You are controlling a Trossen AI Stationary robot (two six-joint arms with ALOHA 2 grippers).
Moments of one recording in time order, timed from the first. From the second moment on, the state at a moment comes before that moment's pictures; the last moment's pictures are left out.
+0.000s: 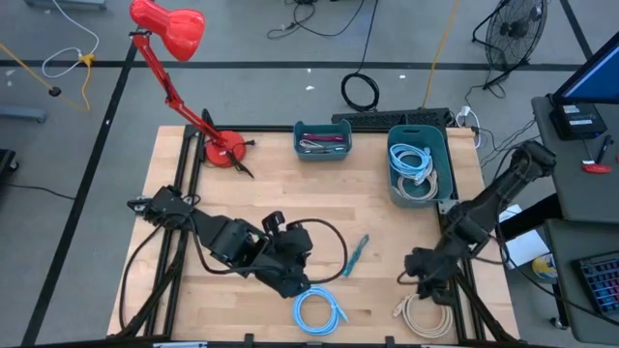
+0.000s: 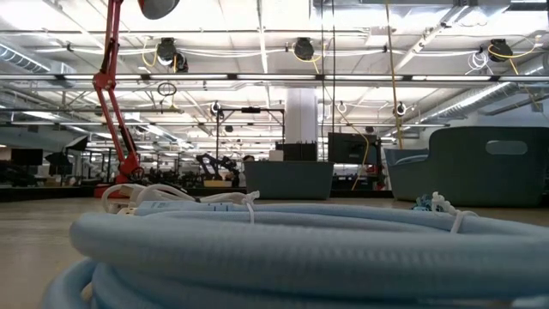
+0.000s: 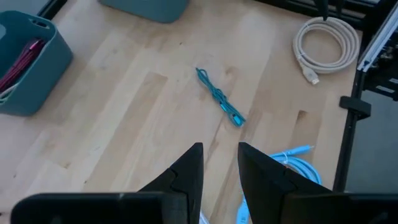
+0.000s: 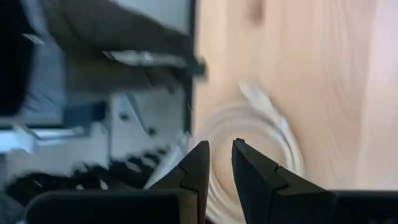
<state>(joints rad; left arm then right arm) -0.50 1.99 2.28 -1.34 -0.50 -0.76 0.77 1.04 0.72 -0.53 -0.29 0.93</state>
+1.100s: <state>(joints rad) -0.47 1.99 1.99 -1.09 -0.32 -0.81 1.00 1.10 0.38 0.07 -0.28 1.21</state>
